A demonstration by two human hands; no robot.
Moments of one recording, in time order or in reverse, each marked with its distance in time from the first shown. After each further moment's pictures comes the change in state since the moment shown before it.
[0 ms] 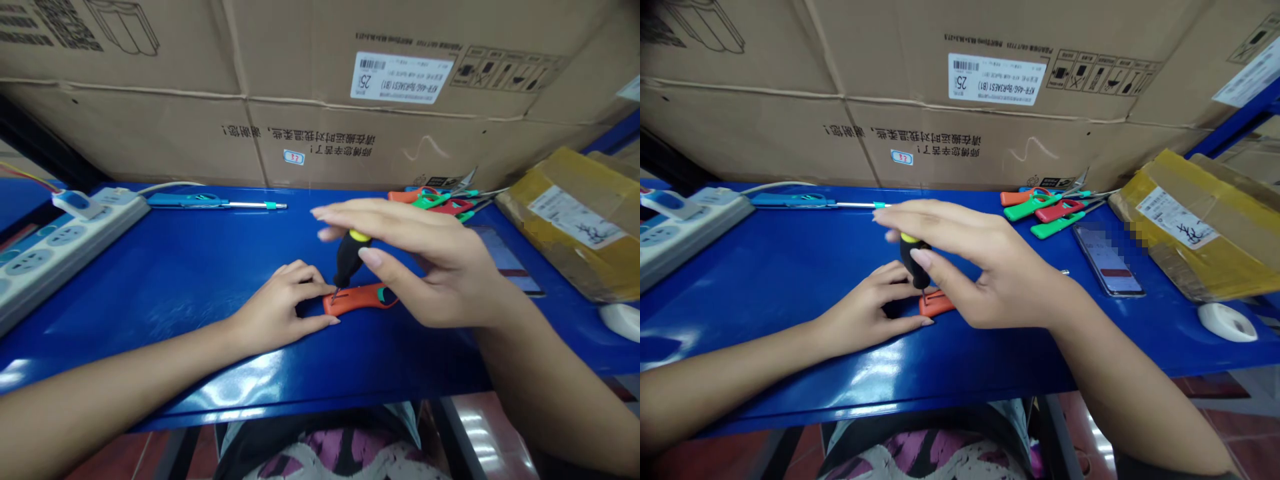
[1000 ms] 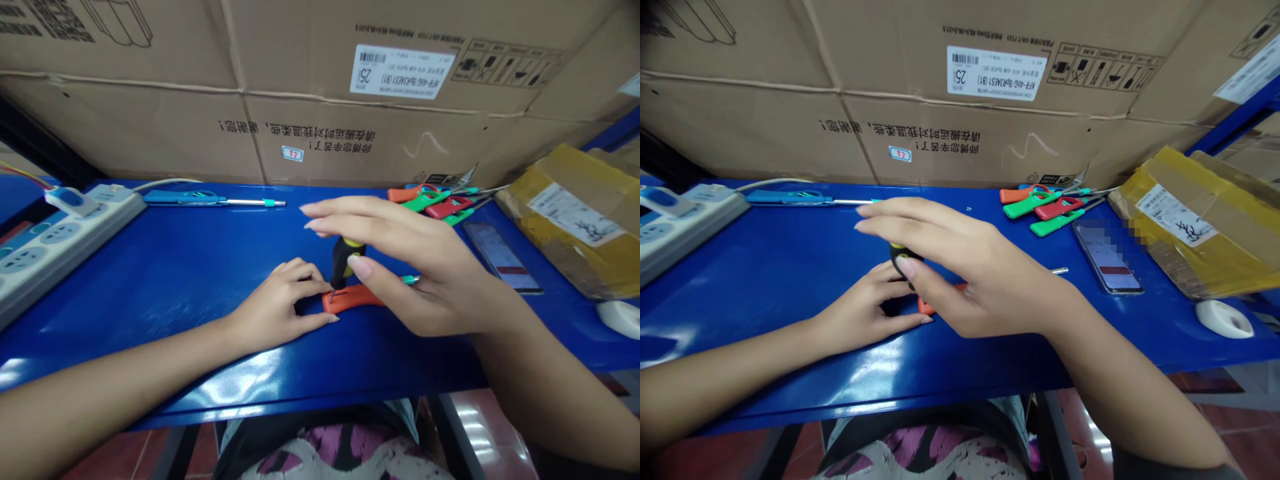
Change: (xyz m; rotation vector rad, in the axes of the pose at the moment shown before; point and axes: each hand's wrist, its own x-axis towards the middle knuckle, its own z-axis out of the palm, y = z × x) left_hand 0.000 0.002 -0.001 -0.009 0.009 0.004; right_hand 0.002 -0.005 0.002 -0.010 -0.053 -0.033
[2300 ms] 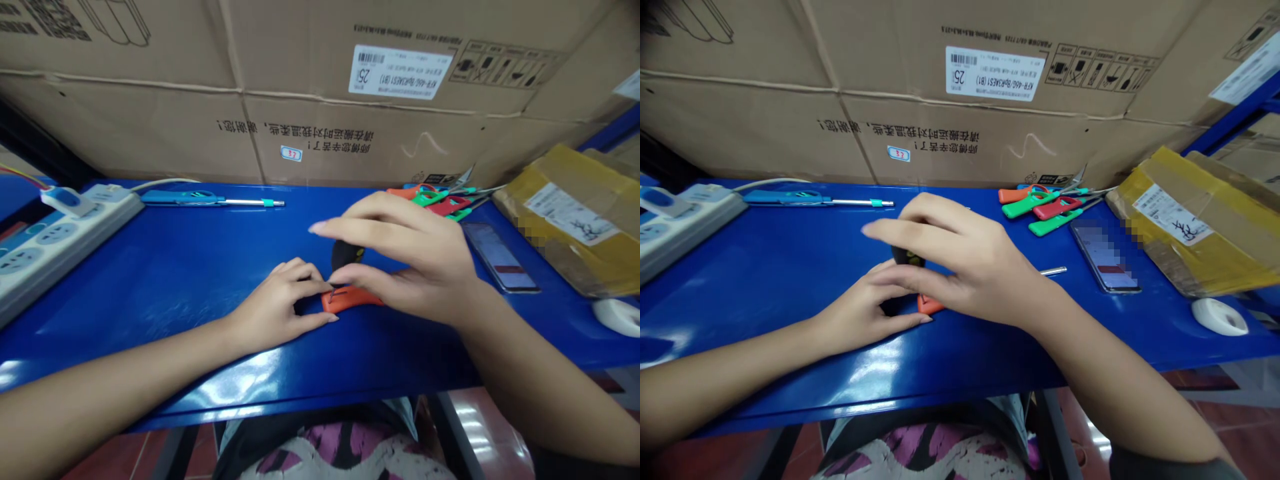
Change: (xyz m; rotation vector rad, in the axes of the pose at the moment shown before) left_hand -0.001 -0.001 0.002 0.004 -0.012 -0.023; right_hand -0.002 0.004 0.004 -0.064 0.106 -0.005
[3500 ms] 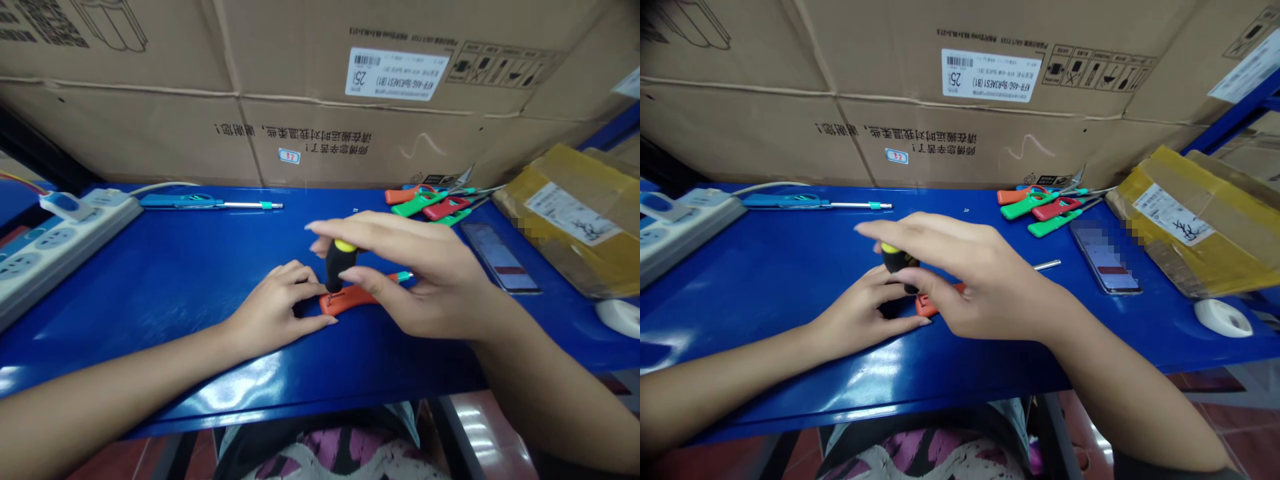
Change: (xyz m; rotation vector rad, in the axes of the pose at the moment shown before) left_hand -0.001 0.001 0.001 0.056 0.050 0.015; right_hand -0.004 -0.007 -0.006 -0.008 -0.106 0.090
